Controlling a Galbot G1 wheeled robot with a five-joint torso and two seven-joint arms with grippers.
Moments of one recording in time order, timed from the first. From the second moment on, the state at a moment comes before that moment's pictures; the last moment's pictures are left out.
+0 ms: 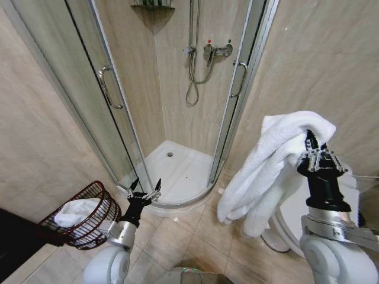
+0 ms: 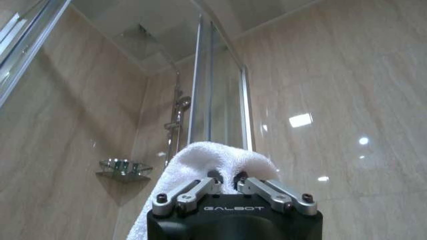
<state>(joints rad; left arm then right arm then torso) 1.74 -1.61 -0.64 -2.36 -0.22 0.12 0.24 -1.56 1.37 0.86 2.50 0.41 0.21 -0.06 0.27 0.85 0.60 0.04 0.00</state>
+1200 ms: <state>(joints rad) 1.74 -1.61 -0.64 -2.36 -0.22 0.12 0.24 -1.55 1.38 0.80 2.50 0.38 0.22 -0.07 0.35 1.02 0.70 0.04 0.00</state>
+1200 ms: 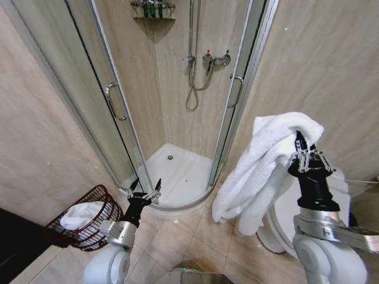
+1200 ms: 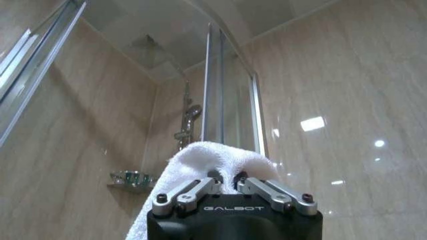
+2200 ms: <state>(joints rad) 1.74 -1.61 -0.64 -2.36 -0.22 0.12 0.24 -1.56 1.38 0.79 2.50 0.36 0.23 -0.07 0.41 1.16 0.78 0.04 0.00</state>
